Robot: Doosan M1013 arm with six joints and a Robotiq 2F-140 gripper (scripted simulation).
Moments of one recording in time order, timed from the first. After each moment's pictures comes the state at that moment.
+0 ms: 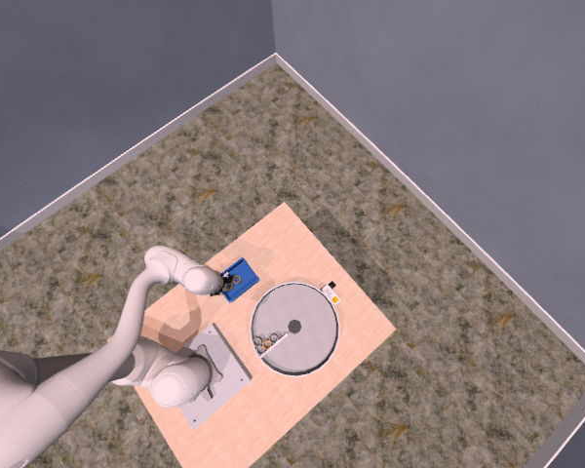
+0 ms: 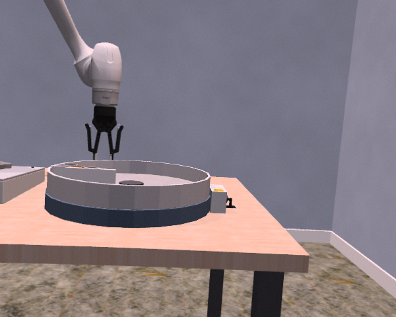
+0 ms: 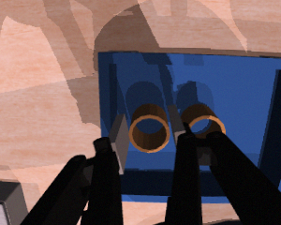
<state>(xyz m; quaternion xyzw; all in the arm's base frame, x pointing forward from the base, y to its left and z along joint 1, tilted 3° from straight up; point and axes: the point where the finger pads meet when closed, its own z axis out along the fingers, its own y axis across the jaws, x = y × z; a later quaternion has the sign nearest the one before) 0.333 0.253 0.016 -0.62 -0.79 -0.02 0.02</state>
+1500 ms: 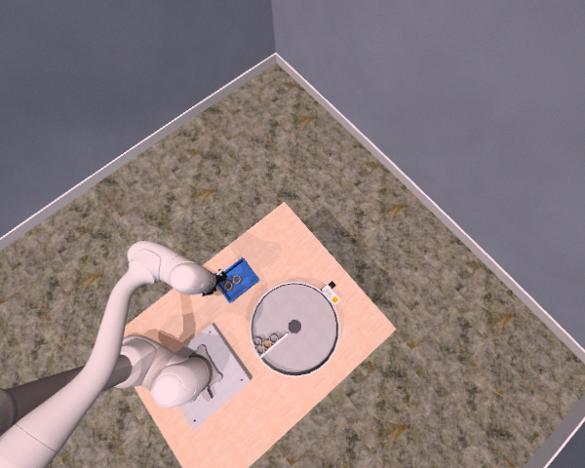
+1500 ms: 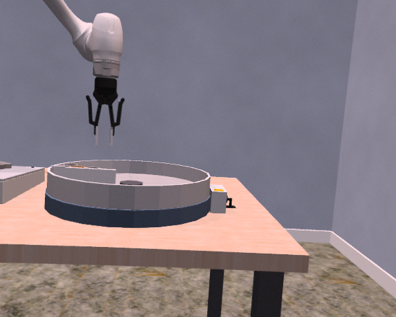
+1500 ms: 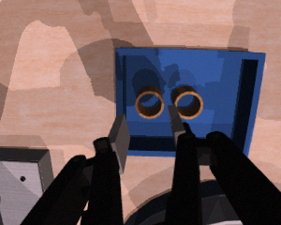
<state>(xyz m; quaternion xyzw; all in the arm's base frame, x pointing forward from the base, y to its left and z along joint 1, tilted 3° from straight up) 0.333 0.248 0.112 -0.62 -0.79 -0.02 0.02</state>
